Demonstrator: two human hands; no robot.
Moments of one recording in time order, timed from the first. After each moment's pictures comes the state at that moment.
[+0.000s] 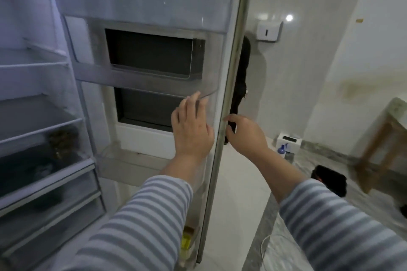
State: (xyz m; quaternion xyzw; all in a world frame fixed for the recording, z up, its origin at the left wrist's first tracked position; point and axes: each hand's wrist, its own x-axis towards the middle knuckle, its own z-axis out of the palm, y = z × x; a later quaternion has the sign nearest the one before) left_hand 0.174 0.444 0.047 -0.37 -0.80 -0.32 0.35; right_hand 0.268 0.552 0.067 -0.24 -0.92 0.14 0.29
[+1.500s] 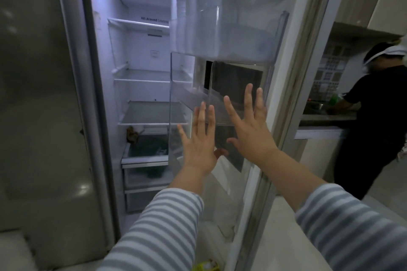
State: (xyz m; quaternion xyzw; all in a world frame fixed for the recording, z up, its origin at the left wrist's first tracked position) left_hand 0.190 0.419 0.065 -0.06 -0.95 -0.11 0.28; right_hand 0.200 0.555 0.118 0.14 -0.94 -0.08 0.31
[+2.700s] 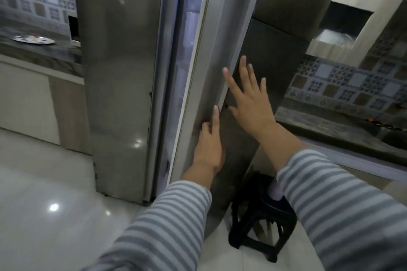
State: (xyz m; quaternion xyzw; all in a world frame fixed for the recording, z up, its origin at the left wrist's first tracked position) left_hand 0.184 0.335 -0.001 0.10 -0.88 -0.36 0.28; right_hand 0.126 0.420 0.113 0.37 -0.86 -0.05 0.34
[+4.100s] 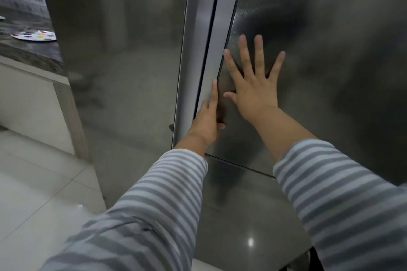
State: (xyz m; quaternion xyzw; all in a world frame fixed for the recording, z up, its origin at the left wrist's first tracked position) left_hand -0.115 0.029 -0.021 0.08 -0.89 -0.35 0.28; right_hand -0.160 0.134 0.081 0.34 -0.85 -0.11 0.40
